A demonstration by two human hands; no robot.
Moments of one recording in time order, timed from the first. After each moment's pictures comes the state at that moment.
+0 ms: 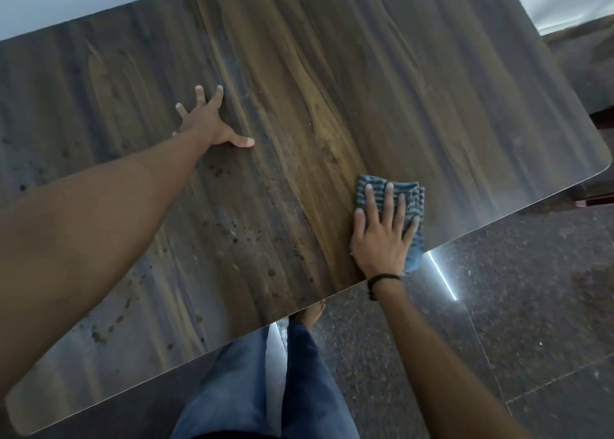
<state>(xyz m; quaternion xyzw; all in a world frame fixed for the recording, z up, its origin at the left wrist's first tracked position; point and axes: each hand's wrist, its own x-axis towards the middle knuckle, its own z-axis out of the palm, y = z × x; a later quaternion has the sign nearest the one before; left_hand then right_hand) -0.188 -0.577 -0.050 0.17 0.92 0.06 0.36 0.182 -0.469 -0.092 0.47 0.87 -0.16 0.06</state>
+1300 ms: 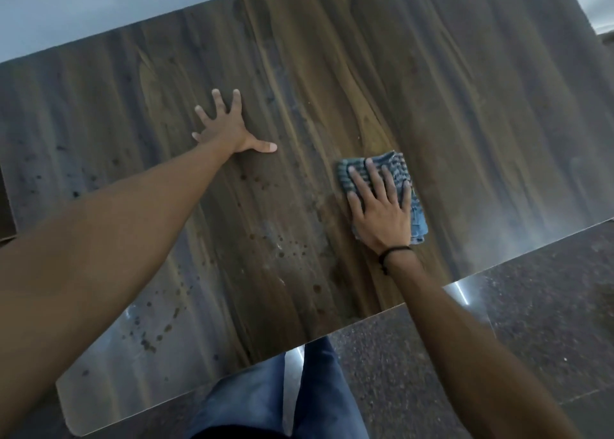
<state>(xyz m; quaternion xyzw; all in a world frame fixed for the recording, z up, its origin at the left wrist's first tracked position) -0.223 -0.610 -0.040 0.16 0.92 0.04 0.37 0.078 -0.475 -0.092 0.32 0.93 -0.16 0.06</state>
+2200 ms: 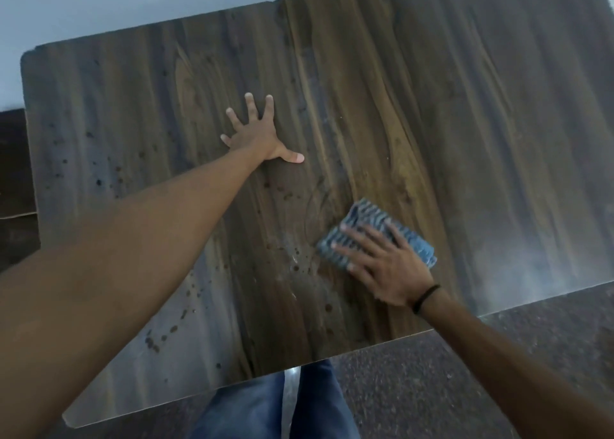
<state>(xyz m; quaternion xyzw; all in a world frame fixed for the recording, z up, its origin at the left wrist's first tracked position) -0.228 -0.609 -0.046 0.15 0.91 0.05 0.38 0.107 -0.471 -0.094 -0.06 0.99 -0.09 0.13</state>
